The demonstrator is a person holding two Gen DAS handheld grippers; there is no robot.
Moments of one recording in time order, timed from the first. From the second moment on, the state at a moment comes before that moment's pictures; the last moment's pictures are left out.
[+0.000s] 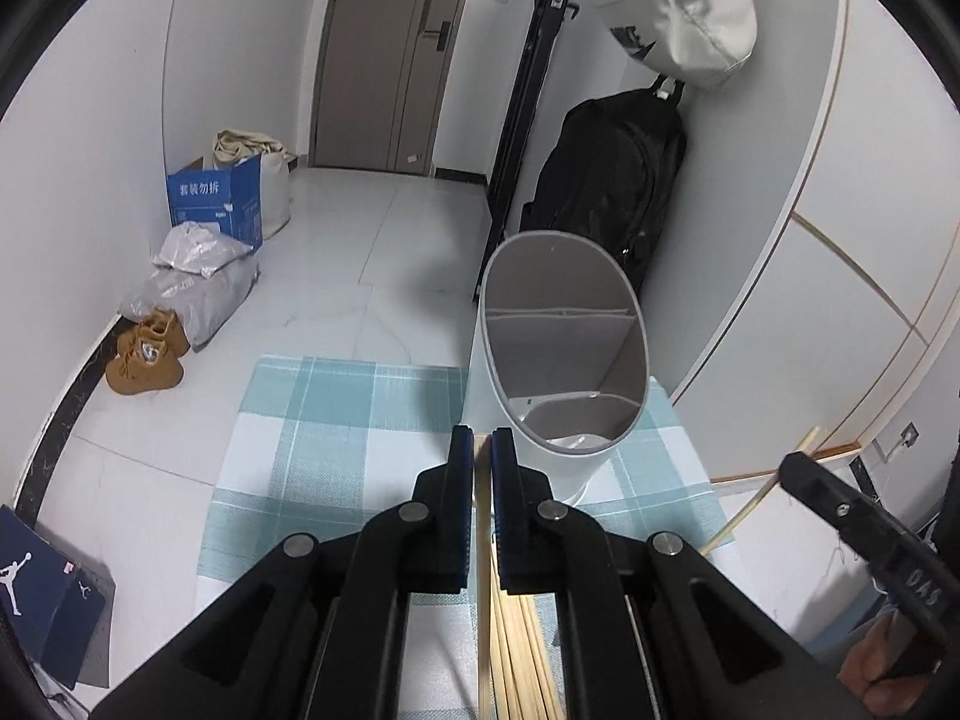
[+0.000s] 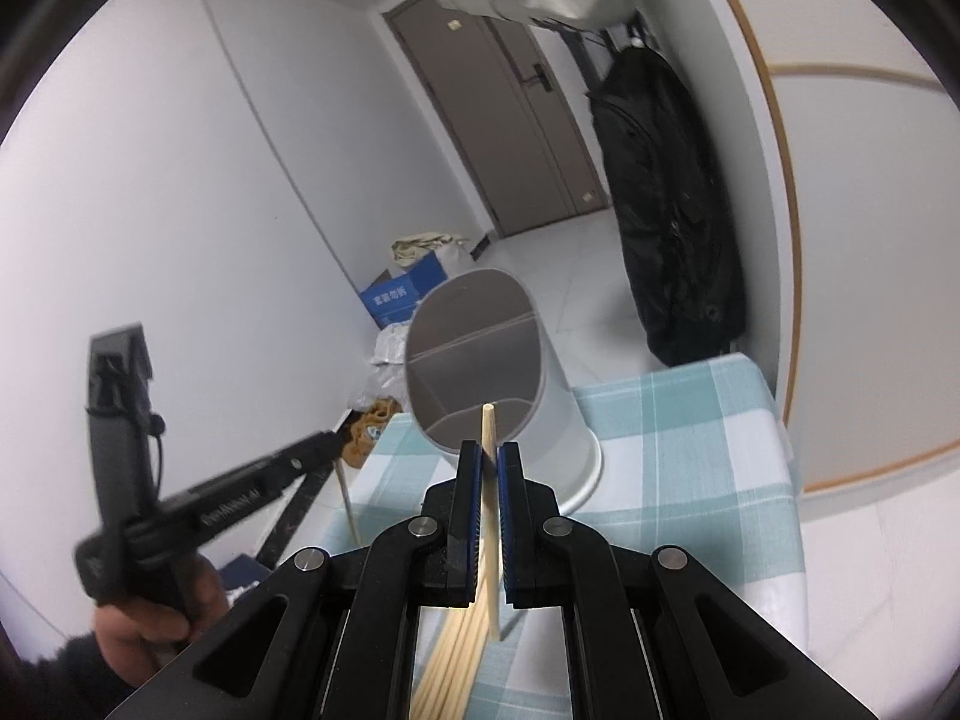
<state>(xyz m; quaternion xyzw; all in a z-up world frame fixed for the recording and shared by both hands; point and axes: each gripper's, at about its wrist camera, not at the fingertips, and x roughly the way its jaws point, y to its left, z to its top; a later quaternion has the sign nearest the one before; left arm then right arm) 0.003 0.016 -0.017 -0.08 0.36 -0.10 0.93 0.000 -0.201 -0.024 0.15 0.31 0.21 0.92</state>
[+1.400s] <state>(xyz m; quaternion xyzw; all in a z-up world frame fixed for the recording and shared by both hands) 0.124 0.028 0.081 -0.12 0.15 -0.09 0.98 0.134 -0.179 0.126 0.11 0.24 0.20 0.94</state>
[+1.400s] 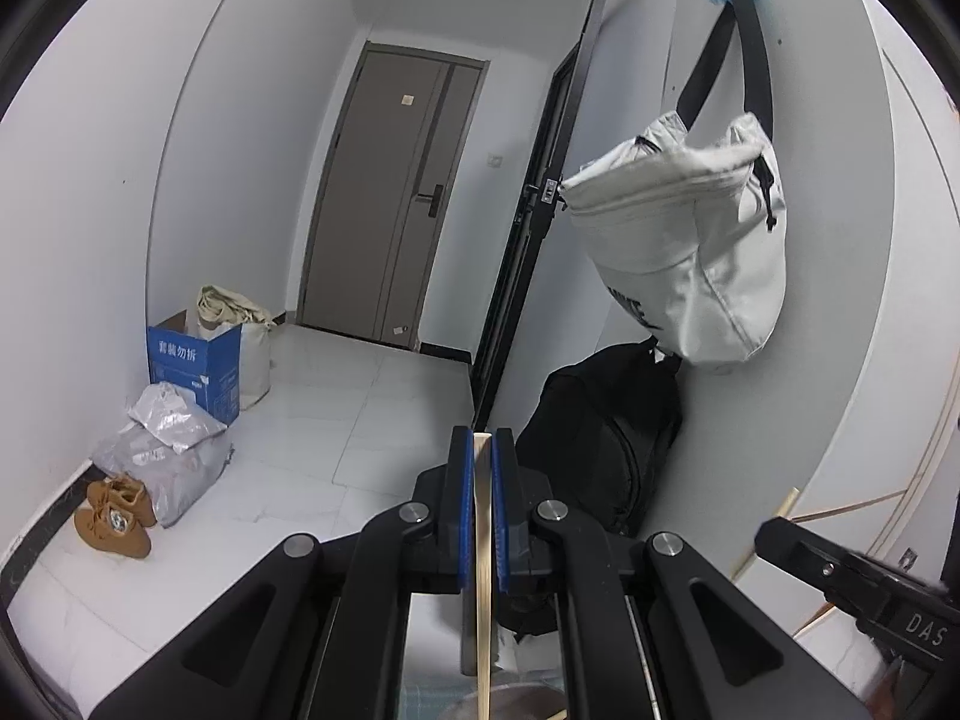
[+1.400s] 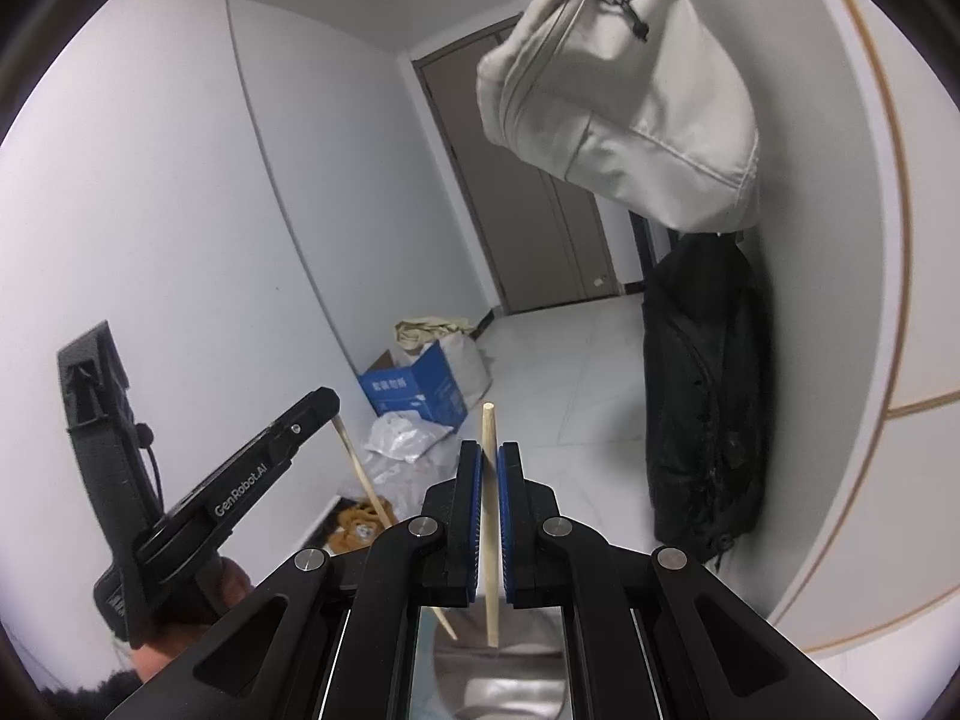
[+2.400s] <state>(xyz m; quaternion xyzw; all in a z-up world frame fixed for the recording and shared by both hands) 0.146 0.033 0.048 -0.13 0.25 -0.21 0.94 0.165 -0.139 0.046 0.07 0.32 0.27 0.90</state>
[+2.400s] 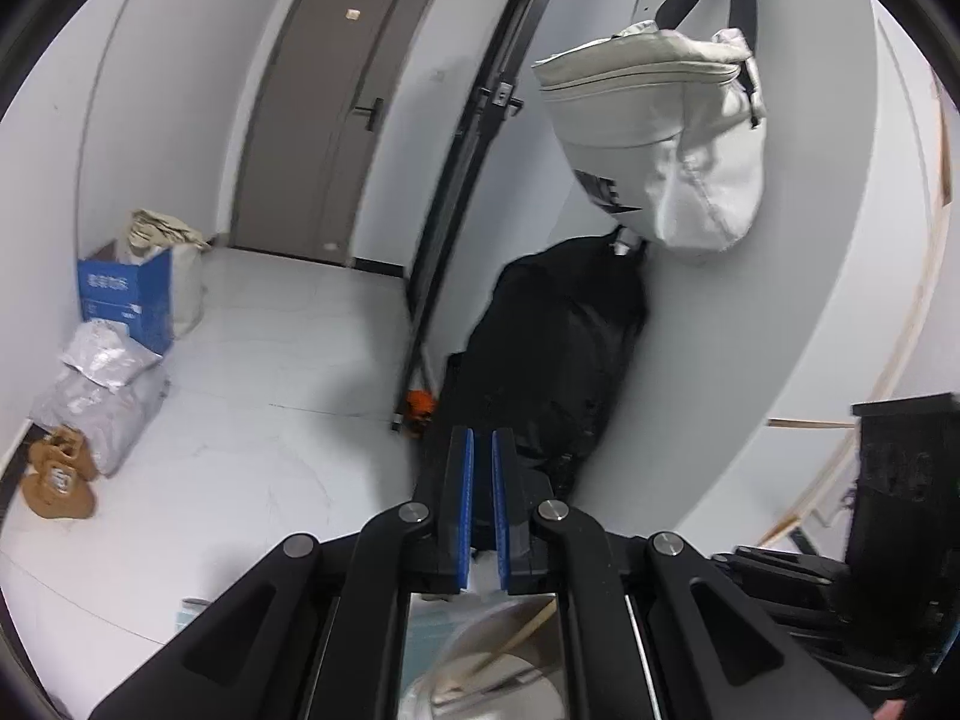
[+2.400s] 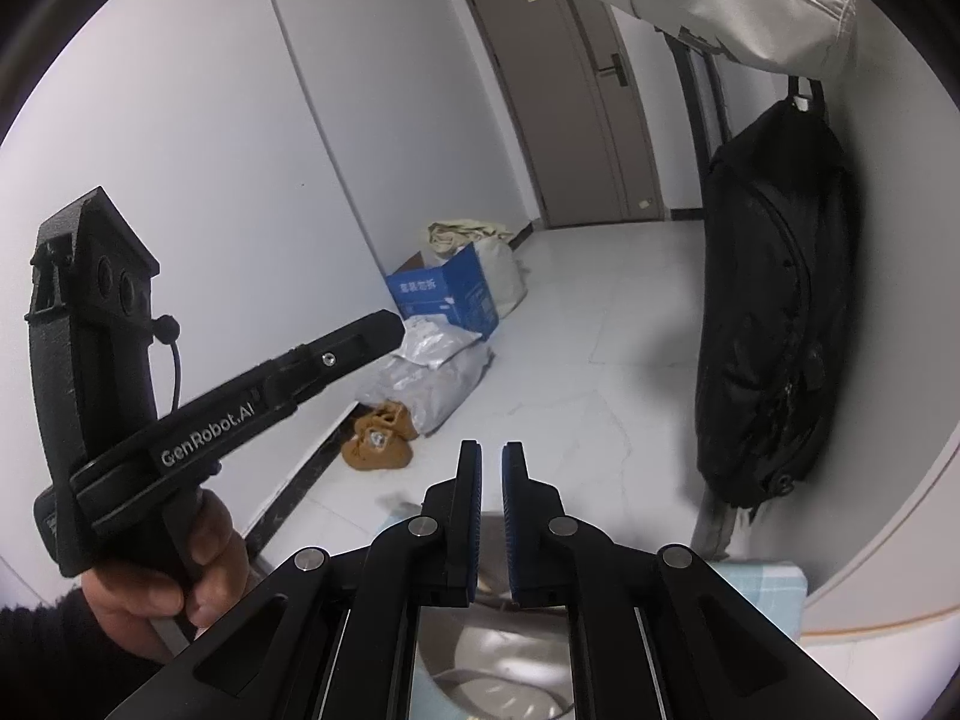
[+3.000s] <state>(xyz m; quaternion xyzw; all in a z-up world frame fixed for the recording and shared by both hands) 0.078 0.049 0.079 -0.13 0.28 -0.10 0.95 0.076 -0.187 0.061 0.13 0.27 0.23 0.93</state>
